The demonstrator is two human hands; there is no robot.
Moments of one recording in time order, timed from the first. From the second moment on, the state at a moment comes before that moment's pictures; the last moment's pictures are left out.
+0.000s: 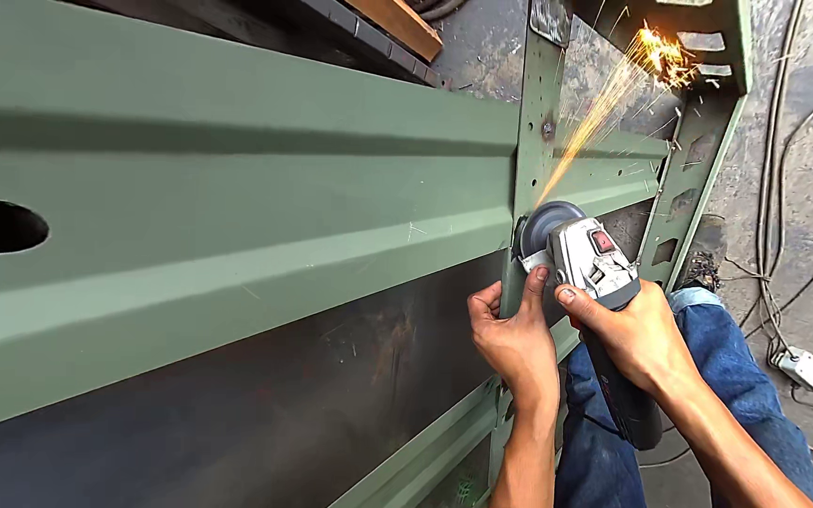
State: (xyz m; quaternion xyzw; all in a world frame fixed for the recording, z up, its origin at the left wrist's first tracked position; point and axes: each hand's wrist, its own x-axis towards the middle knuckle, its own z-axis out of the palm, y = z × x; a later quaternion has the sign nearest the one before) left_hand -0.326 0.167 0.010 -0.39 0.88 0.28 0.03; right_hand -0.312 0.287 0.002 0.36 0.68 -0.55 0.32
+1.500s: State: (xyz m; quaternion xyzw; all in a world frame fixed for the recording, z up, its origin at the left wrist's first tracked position) left_hand -0.322 0.167 0.002 -0.37 0.88 0.30 -0.01; right_hand -0.313 0.287 0.000 0.34 0.70 -0.55 0.30
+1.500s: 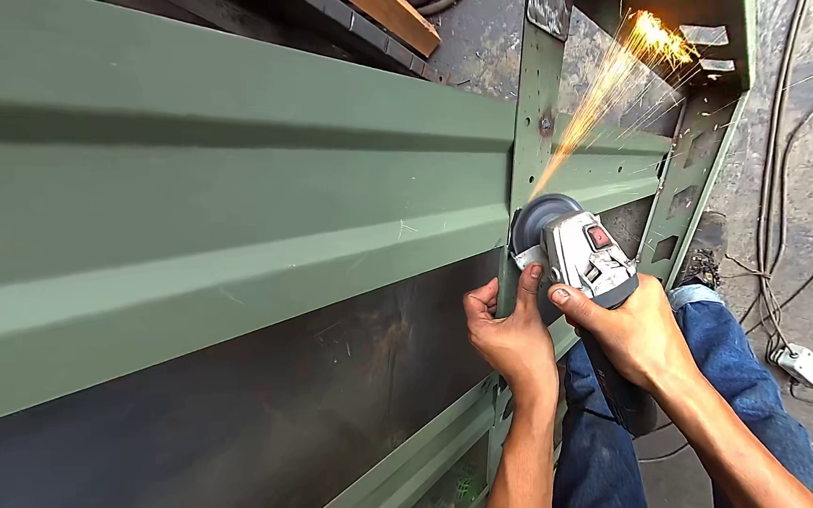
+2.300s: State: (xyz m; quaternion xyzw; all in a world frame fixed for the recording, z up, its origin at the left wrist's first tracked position) left_hand -0.329 0.177 0.003 -0.41 0.87 0.28 0.02; right_hand -0.318 0.297 -0.005 0.34 0.71 -0.54 0.30
